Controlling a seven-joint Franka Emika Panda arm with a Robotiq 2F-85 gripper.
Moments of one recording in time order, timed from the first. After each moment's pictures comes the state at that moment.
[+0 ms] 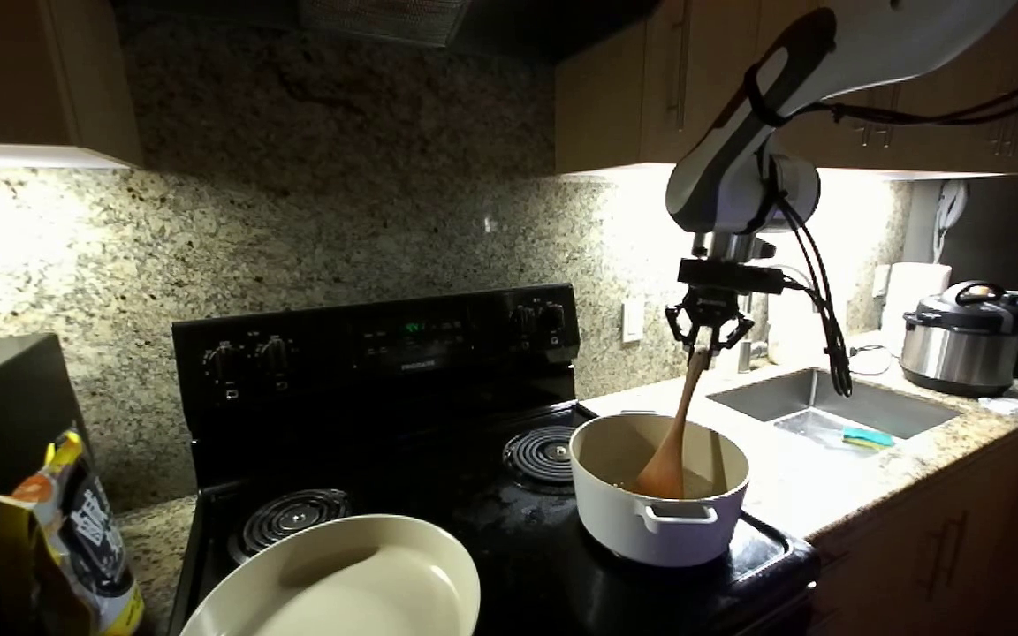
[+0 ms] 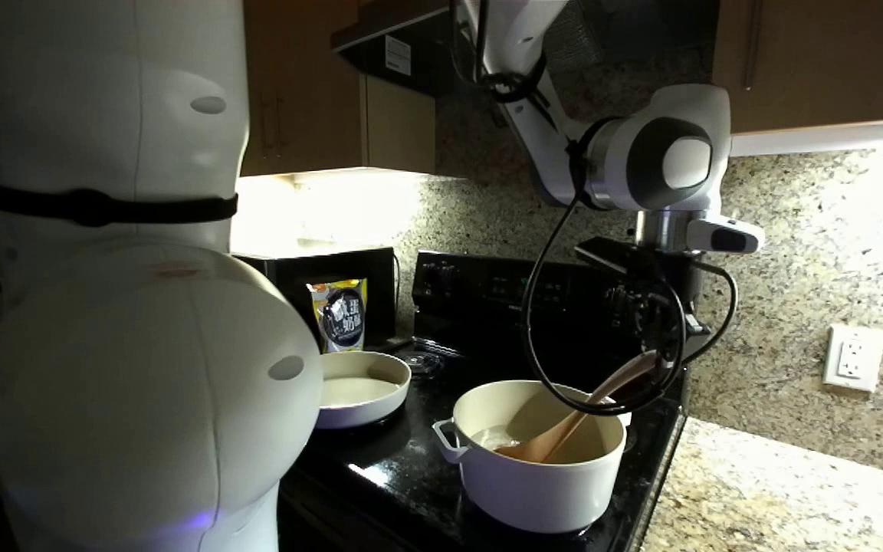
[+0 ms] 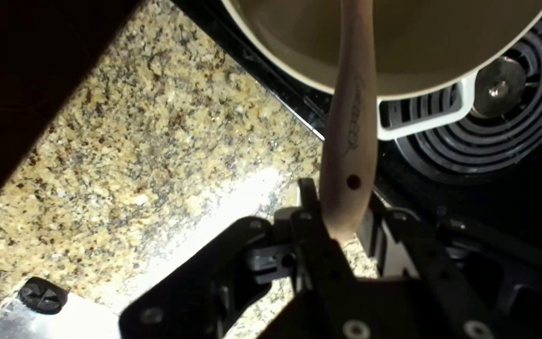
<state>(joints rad) -0.15 0.01 -0.17 -2.29 0.09 2.40 0.42</state>
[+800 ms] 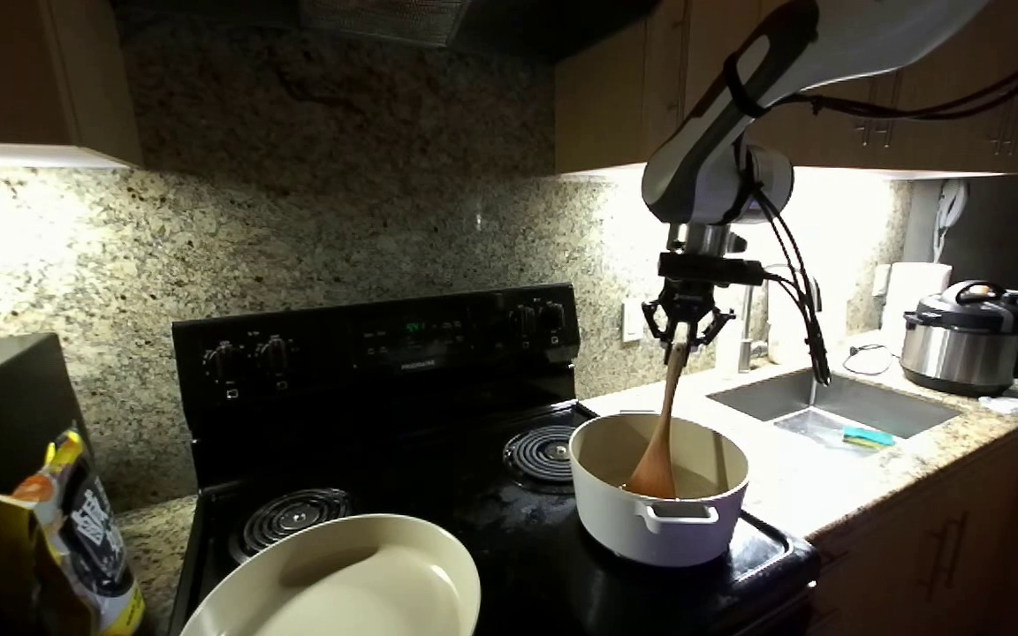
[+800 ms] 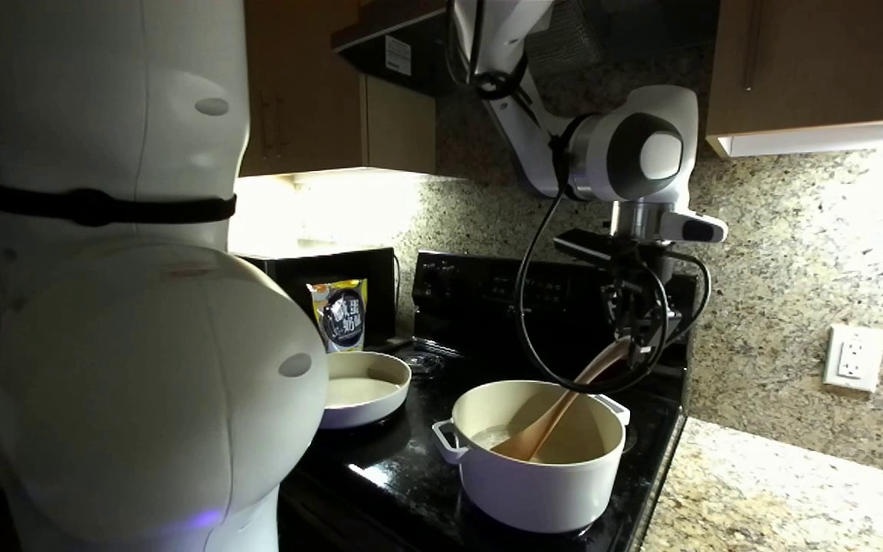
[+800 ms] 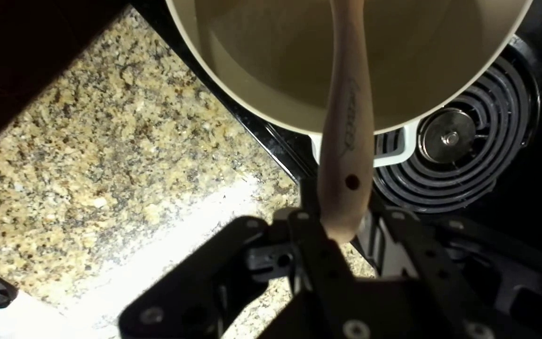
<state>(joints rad) -0.12 0.01 -0.13 -2.25 0.10 2.34 0.38</state>
